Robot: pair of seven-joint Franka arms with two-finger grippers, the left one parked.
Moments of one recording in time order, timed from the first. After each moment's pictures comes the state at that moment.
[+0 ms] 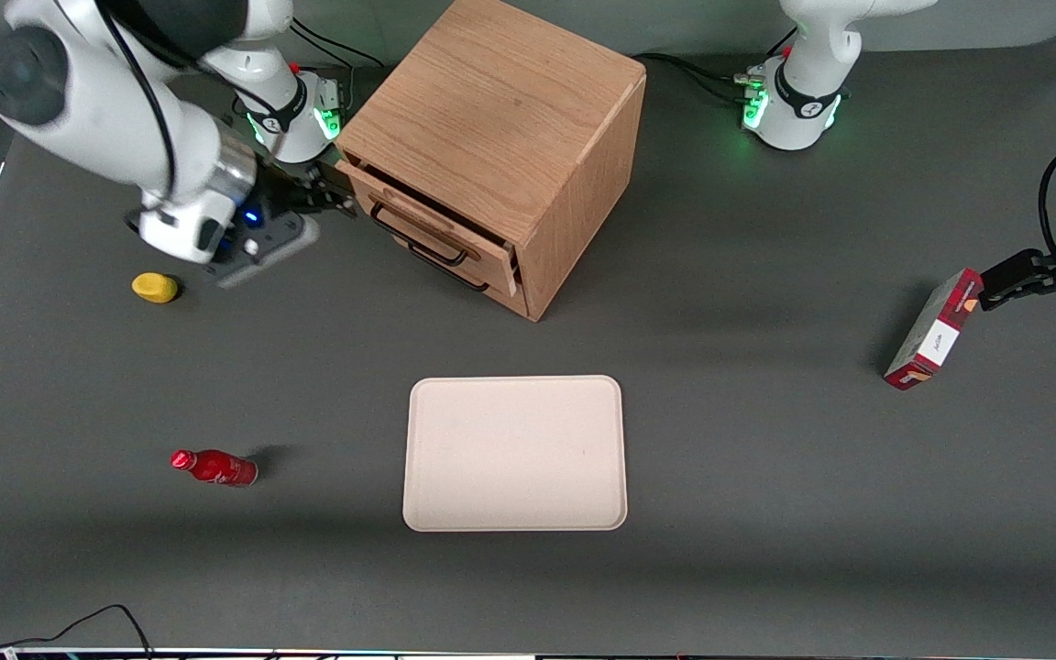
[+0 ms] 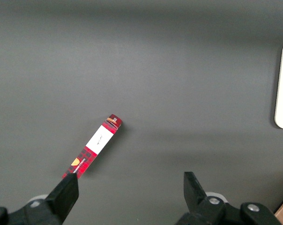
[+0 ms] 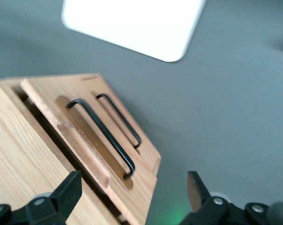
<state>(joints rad) 0.00 0.00 0.39 -1.60 0.17 1.51 0.14</state>
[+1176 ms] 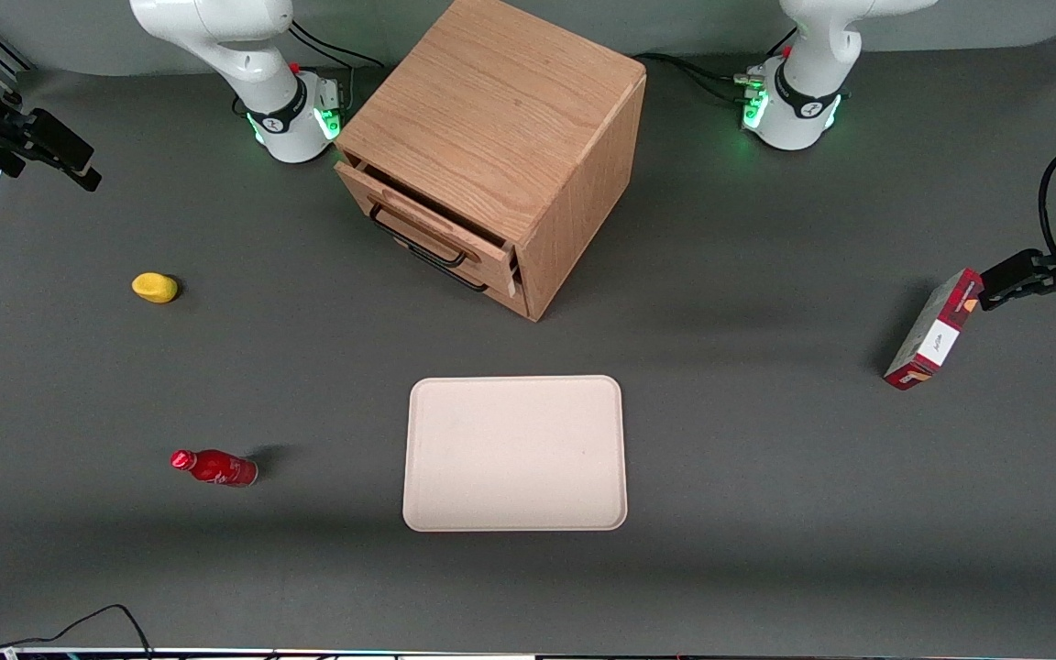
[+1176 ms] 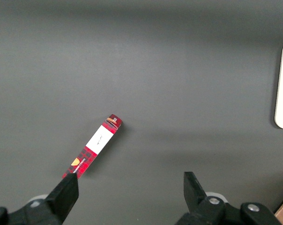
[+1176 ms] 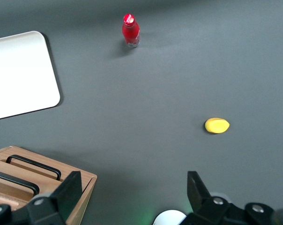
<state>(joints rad) -0.02 -0.27 0.05 -1.72 -0.02 1.49 0.26</state>
